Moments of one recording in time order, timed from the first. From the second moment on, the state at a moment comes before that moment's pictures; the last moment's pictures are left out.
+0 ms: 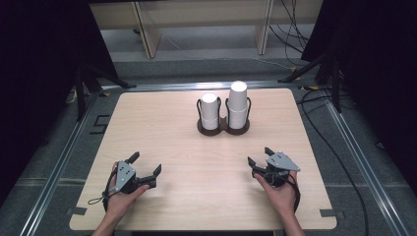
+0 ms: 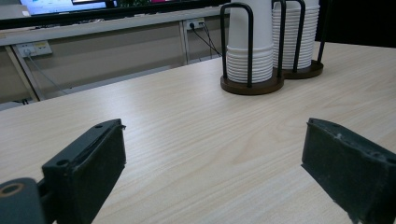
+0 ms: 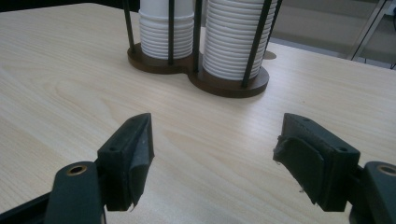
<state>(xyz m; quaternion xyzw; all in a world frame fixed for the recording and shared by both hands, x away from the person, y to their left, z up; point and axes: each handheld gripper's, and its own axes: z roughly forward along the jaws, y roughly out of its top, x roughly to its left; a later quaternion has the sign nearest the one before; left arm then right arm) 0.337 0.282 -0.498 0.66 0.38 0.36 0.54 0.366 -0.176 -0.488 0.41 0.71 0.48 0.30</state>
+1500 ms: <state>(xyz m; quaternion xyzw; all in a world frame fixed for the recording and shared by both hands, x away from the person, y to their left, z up) 0.494 0.163 -0.478 0.75 0.29 0.28 0.52 0.457 -0.087 -0.408 0.34 0.71 0.55 0.29</state>
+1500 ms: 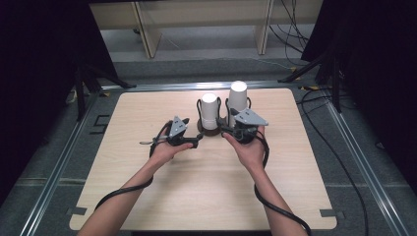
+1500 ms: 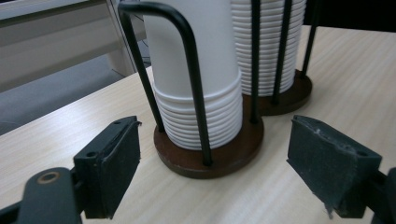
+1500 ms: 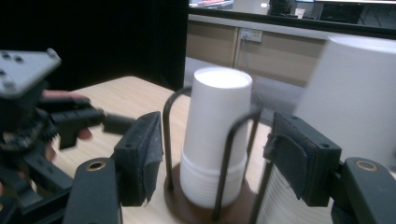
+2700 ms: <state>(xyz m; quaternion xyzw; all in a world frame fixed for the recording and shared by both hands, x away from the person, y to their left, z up) 0.540 0.129 -0.492 0.76 0.33 0.26 0.49 0.541 -0.027 -0.406 0.38 0.70 0.51 0.32</state>
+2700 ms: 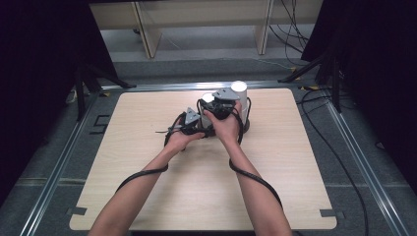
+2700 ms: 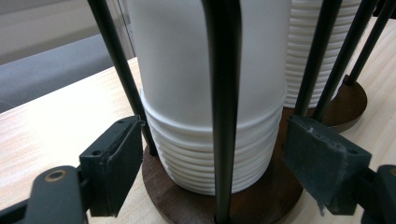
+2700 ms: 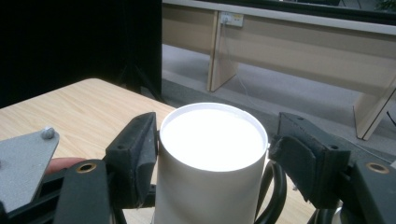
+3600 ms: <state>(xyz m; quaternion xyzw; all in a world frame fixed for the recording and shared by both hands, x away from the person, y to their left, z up) 0.541 0.126 -0.493 0.76 0.33 0.27 0.49 0.541 -0.023 -0.396 0.39 0.68 0.54 0.31</state>
